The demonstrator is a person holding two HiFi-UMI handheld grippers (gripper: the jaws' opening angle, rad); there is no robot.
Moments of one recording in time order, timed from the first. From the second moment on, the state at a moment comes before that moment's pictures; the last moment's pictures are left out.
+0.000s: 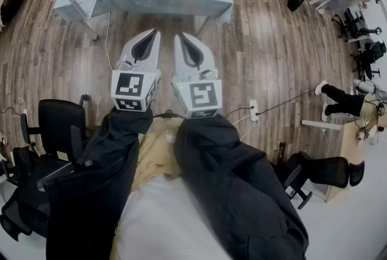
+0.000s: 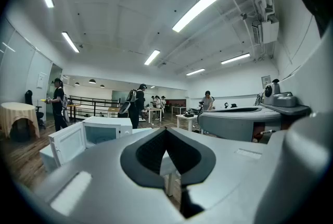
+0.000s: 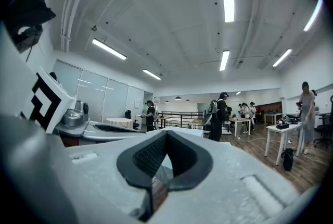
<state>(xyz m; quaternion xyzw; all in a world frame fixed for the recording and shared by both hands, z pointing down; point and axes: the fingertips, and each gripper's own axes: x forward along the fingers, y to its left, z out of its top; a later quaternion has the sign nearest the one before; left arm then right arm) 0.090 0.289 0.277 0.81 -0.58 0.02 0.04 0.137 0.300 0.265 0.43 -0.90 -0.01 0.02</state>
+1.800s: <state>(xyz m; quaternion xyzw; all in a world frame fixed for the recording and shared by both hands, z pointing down) 0.093 0.184 0.346 0.82 -0.55 0.05 0.12 0.133 0.200 0.322 0.44 -0.89 0.06 0.05</state>
